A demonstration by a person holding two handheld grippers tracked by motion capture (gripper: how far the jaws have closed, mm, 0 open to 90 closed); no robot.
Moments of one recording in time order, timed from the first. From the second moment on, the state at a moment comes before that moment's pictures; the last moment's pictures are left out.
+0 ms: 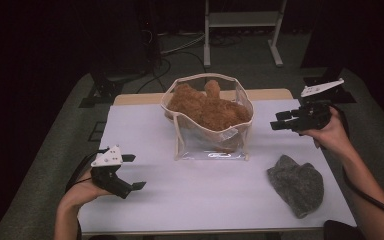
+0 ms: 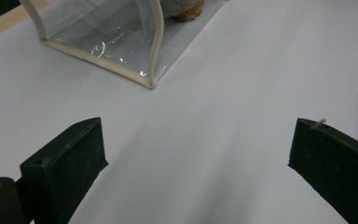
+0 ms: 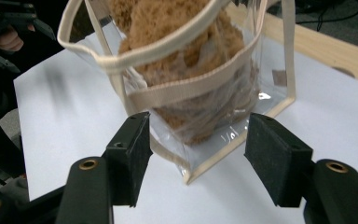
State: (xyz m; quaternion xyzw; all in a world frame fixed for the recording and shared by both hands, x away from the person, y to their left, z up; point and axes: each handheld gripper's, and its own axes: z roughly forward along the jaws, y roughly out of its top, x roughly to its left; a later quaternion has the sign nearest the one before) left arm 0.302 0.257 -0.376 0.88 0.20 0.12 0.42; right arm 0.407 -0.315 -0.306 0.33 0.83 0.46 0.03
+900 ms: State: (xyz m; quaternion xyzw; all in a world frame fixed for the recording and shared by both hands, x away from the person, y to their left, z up) left arm 0.302 0.255 -0.377 0.88 0.20 0.12 0.42; right arm 0.381 -0.342 -0.363 0.36 0.81 0.46 0.01
